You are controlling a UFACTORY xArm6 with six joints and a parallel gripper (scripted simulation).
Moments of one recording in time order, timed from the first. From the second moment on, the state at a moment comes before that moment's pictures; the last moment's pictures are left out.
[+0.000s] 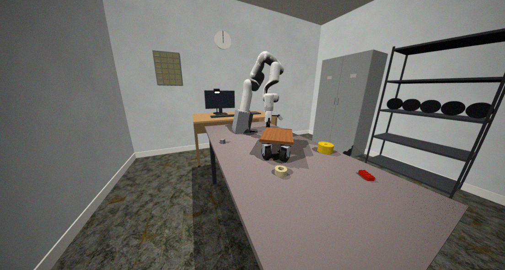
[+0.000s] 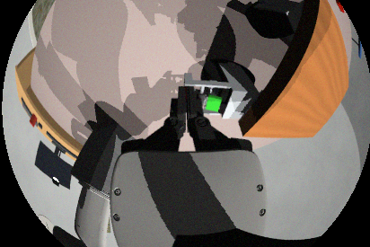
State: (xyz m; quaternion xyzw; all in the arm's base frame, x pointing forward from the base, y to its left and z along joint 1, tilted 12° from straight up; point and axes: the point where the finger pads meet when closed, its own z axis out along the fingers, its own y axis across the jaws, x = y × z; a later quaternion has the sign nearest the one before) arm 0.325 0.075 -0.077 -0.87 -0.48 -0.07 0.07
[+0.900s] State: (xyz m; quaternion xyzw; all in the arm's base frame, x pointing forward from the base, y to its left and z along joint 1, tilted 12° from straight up) arm 0.319 0.065 -0.030 -0.87 -0.48 -0.08 0.07
